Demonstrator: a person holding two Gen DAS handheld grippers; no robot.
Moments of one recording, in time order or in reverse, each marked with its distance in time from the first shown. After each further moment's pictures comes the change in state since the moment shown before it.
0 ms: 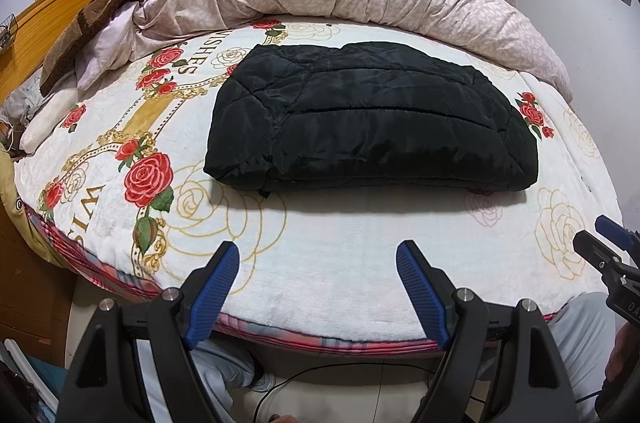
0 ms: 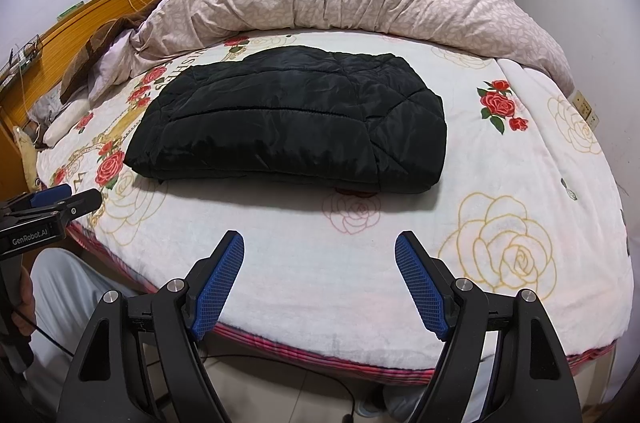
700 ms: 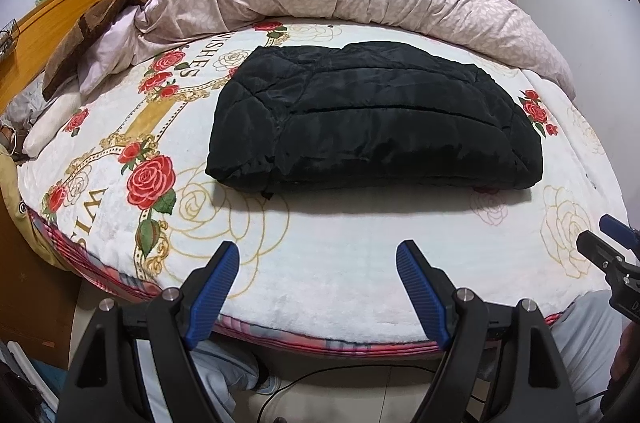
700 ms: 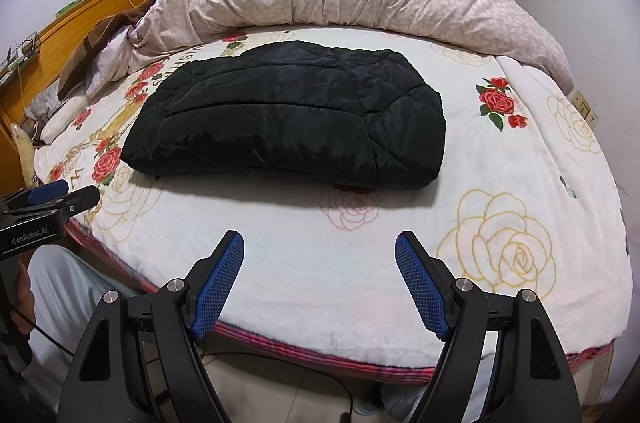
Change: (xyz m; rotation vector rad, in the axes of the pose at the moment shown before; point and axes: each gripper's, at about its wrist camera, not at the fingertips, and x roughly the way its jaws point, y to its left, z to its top) left arm 0.002 0.000 -0.003 0.016 -0.008 0.018; right arm 0.005 -0.005 -0.004 -0.012 0.010 -0.001
